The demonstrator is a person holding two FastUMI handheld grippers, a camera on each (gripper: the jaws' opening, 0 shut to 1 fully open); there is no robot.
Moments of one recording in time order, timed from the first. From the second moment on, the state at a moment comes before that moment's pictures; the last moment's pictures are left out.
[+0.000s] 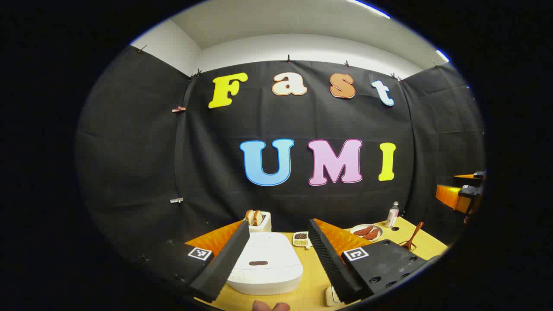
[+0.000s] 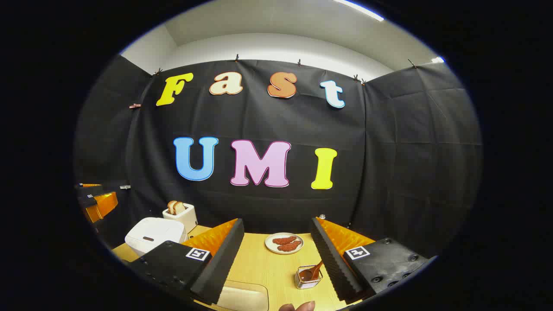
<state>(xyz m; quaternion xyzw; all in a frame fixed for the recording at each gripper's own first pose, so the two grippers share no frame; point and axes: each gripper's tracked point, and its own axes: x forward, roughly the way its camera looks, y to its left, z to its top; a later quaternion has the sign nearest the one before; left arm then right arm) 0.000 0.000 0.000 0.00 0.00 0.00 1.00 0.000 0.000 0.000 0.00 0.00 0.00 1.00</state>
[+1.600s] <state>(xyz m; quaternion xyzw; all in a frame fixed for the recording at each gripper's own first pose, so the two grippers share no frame) 0.013 0.003 -0.015 0.00 0.01 -0.03 1.00 -0.002 0.005 0.001 -0.01 -0.01 0.00 1.00</state>
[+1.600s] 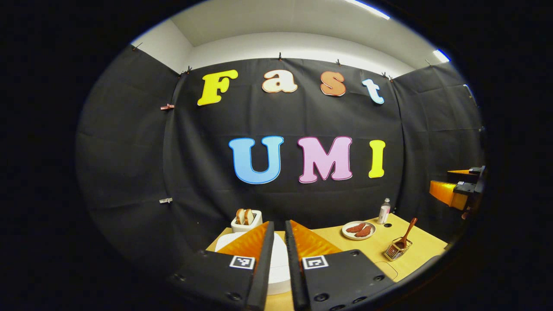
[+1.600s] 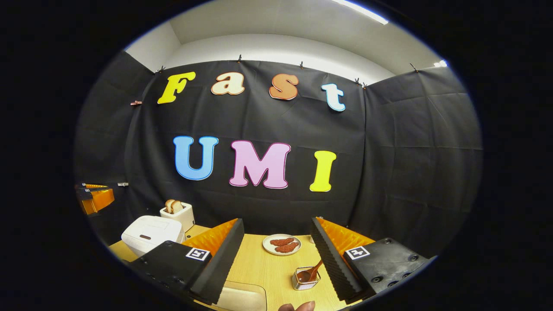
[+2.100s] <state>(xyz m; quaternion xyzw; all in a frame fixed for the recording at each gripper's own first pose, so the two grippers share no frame) 0.063 0.041 -0.104 -0.05 0.14 -0.02 0.99 -0.005 -0.002 -0.006 -0.02 0.00 -0.01 1.00</state>
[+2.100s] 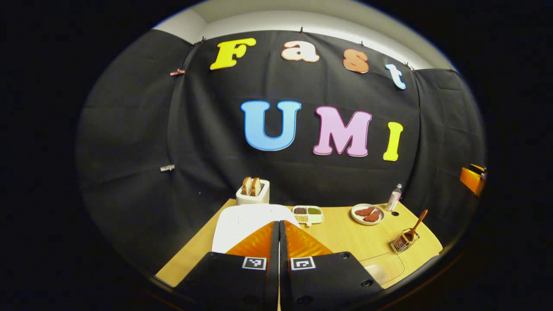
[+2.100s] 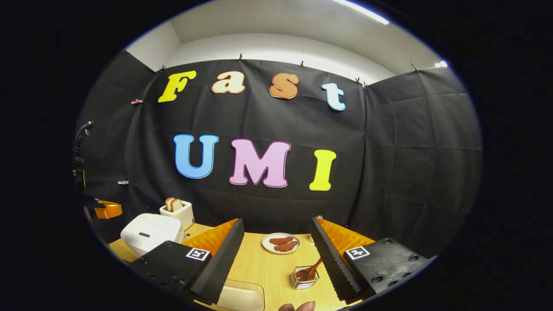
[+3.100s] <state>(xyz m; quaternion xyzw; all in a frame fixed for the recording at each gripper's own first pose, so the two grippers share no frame) 0.137 0.058 -0.230 -0.06 0.29 -0.07 0.95 -0.006 -0.045 -0.025 -0.03 0.02 -0.05 1.00</state>
